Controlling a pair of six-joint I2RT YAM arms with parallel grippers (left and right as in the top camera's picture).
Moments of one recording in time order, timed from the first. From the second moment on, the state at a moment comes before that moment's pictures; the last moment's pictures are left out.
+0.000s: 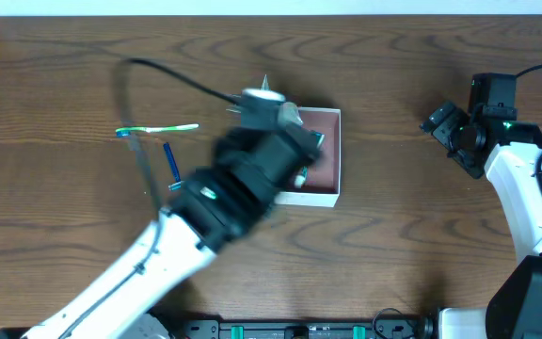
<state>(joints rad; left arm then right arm) -0.75 1.35 1.38 -0.97 -0.71 -0.53 -0.10 1.56 1.14 -0.70 0.06 0.69</state>
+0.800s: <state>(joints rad) -0.05 1.93 1.35 -0.98 -0.13 -0.47 -0.10 1.56 1.14 -0.70 0.06 0.69</state>
